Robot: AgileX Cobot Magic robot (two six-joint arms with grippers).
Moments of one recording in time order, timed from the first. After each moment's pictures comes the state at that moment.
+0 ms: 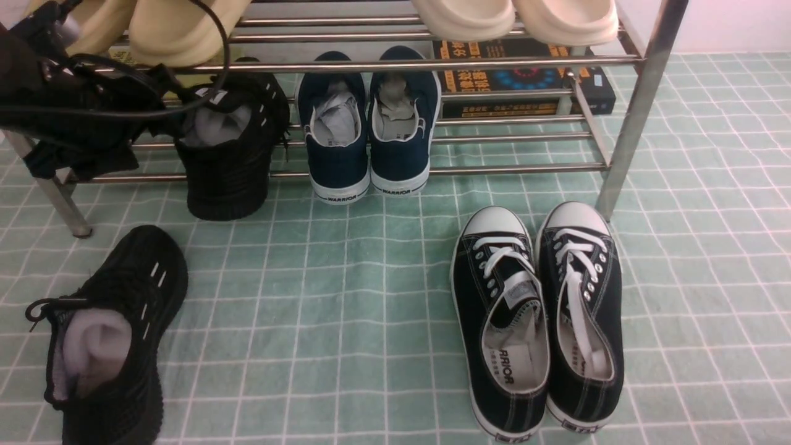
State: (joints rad) right arm 0.06 -0.01 0.01 -0.01 0.39 0.11; left arm 0.01 1.64 -1.27 -0.27 0.49 -0.28
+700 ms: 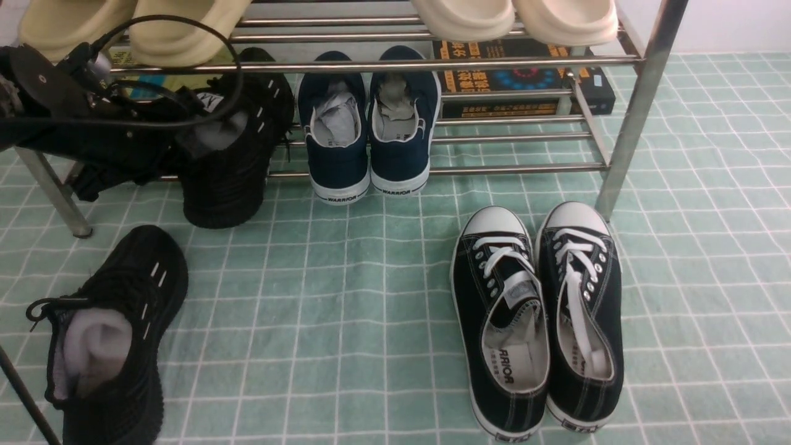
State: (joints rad) right arm 0.06 -0.01 0.01 -0.01 0.39 0.11; left arm 0.01 1.76 -1.28 -0.39 0.41 -0.26
